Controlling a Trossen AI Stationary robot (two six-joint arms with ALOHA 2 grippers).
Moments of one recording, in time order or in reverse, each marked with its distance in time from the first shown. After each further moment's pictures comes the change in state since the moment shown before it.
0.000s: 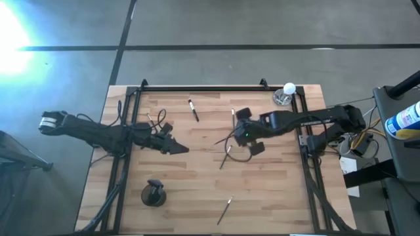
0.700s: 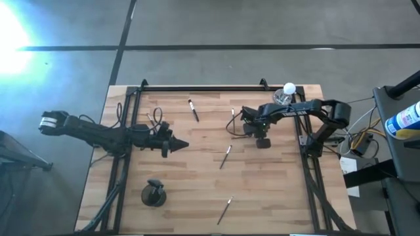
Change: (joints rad) left arm -0.002 0.000 -0.095 0.144 -0.154 0.523; right arm -0.403 0.153 -0.400 0.166 -0.364 0.037
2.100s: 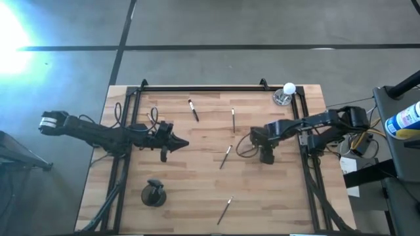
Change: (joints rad) left arm 0.000 -0.002 0.000 0.050 -0.002 0.331; right arm 0.270 -0.207 -0.214 0.053 0.013 0.598
